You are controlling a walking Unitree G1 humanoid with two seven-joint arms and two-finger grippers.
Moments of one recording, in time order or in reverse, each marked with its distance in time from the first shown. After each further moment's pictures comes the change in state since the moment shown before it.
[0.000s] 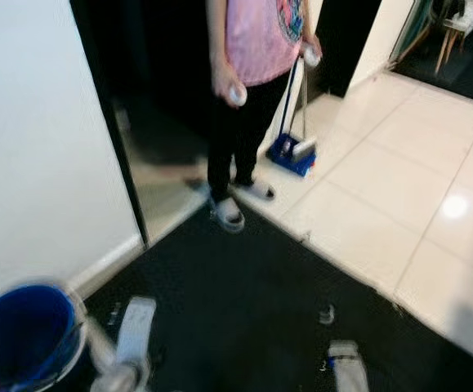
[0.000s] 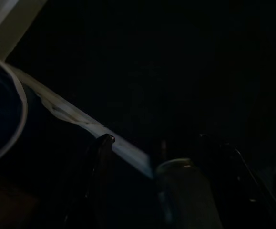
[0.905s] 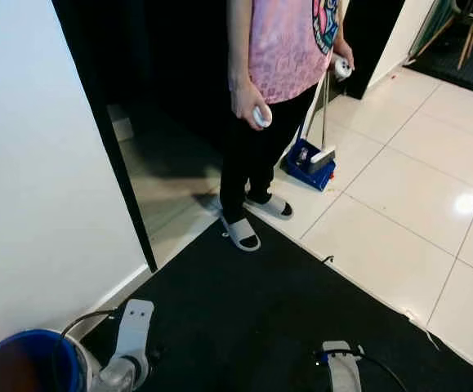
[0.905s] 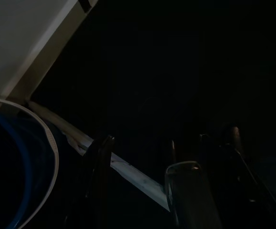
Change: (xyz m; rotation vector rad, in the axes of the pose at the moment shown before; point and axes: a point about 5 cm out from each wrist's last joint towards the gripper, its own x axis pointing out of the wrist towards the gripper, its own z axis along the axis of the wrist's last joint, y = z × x) left arm 0.001 0.000 0.003 0.010 0.001 0.015; right arm 0.000 -0.008 0.002 -0.016 0.002 -0.011
